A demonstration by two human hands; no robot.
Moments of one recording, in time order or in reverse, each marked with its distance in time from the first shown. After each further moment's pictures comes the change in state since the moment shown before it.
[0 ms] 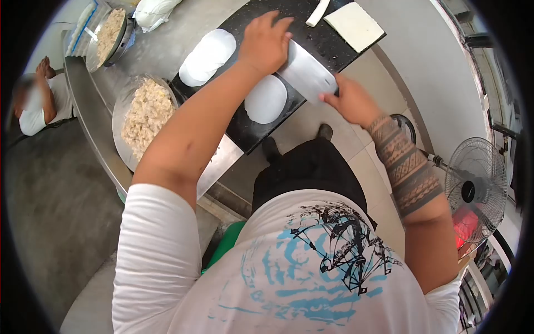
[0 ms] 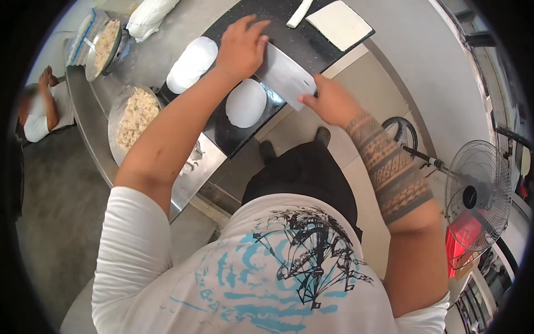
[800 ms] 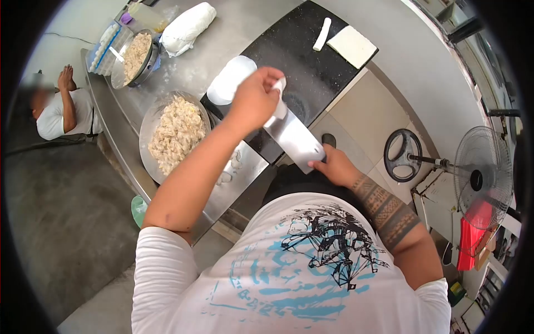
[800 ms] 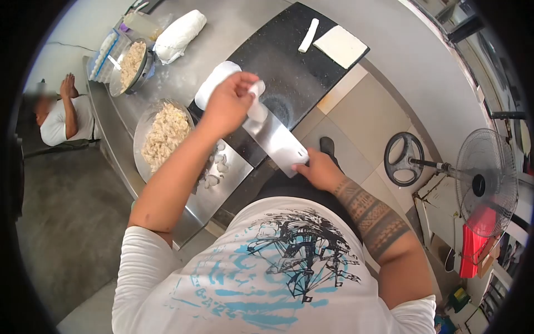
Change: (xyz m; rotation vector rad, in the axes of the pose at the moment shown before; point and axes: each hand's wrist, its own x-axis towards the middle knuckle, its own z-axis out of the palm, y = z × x) left_hand -0.009 0.100 -0.107 -0.549 -0.377 -0.550; right_hand -0.107 0.028 0.080 0.259 -0.066 0.092
